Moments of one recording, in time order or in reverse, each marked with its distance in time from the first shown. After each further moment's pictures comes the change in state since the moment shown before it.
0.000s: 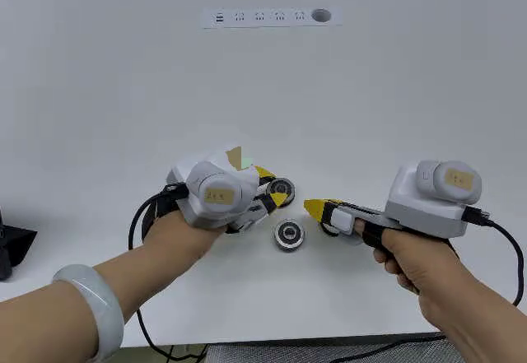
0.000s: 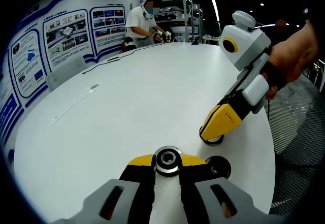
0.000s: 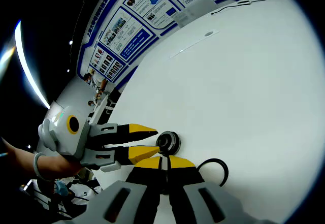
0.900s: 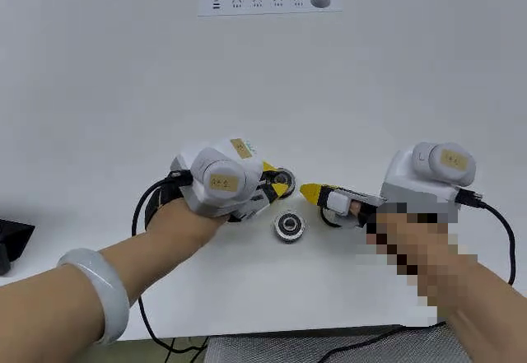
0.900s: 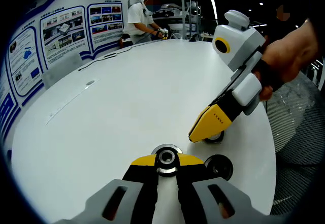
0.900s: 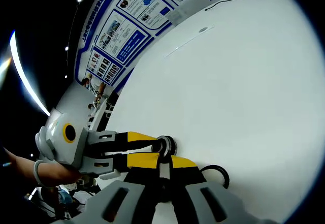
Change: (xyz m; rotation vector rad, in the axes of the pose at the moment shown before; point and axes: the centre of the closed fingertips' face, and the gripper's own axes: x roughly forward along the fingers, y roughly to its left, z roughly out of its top) left arm 0.006 -0.004 -0.006 -0.001 0.025 -0.033; right arm 0.015 -0.010 0.004 0.064 0.002 0.000
